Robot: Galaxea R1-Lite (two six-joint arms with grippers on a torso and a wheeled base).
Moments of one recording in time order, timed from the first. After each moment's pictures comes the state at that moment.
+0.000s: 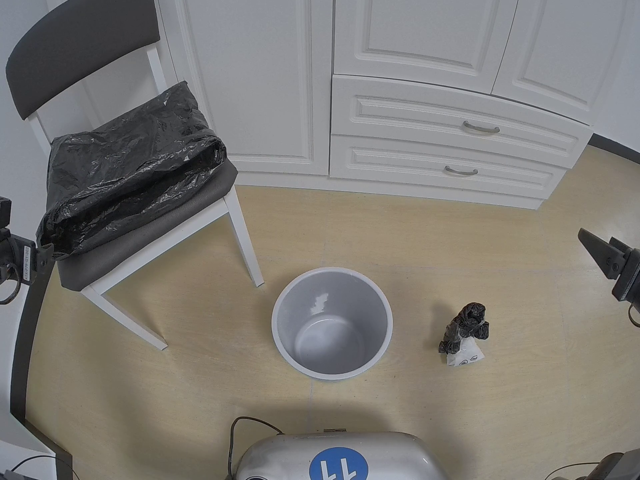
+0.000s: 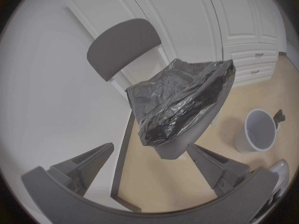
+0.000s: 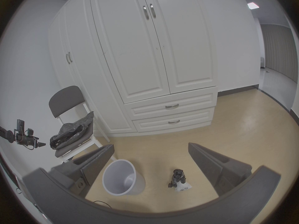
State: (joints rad) left arm 0.19 1.21 -0.79 -0.09 0.21 0.36; right arm 0.26 0.97 -0.45 -0.52 -0.14 0.22
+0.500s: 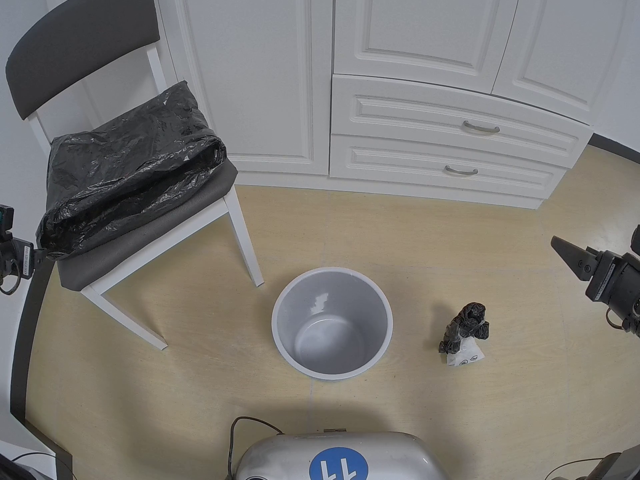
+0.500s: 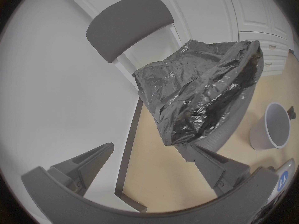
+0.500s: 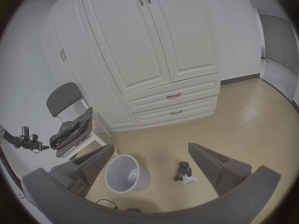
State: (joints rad) left arm 0.42 1.43 -0.81 -0.24 0.09 0.42; right arm 0.28 1.11 -0.43 -0.60 -0.13 0.29
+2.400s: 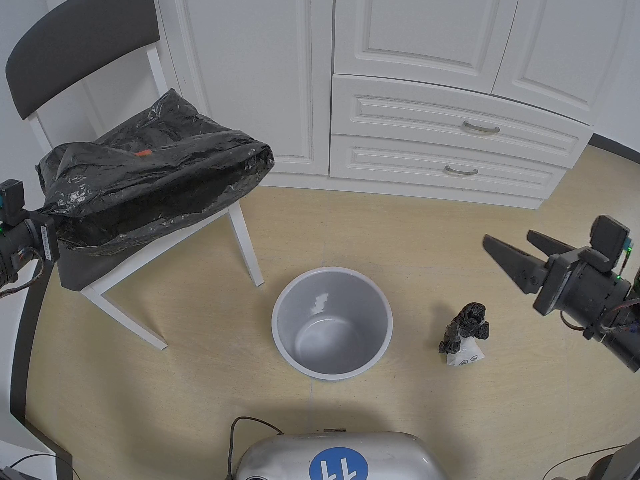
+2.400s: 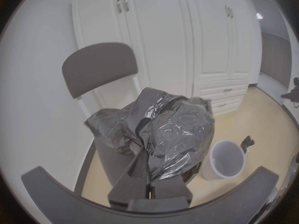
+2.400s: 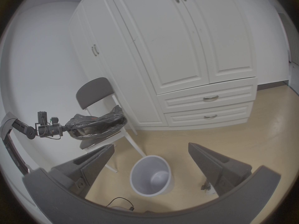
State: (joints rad) left arm 0.18 1.27 -0.68 -0.47 -0.22 0.22; right arm 0.62 1.27 -0.47 -0.82 -0.19 0.21
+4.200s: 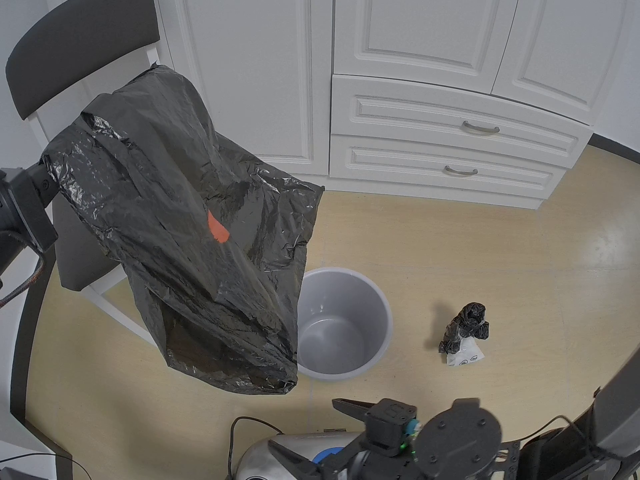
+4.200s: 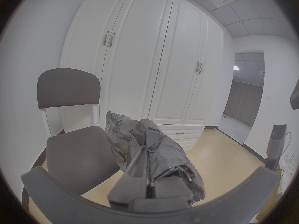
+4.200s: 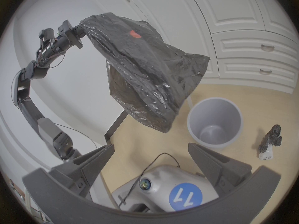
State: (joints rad) left arm -0.50 1.03 -0.72 -0.48 0.07 -0.03; right arm 1.19 1.91 -0.45 -1.16 -0.29 0.37
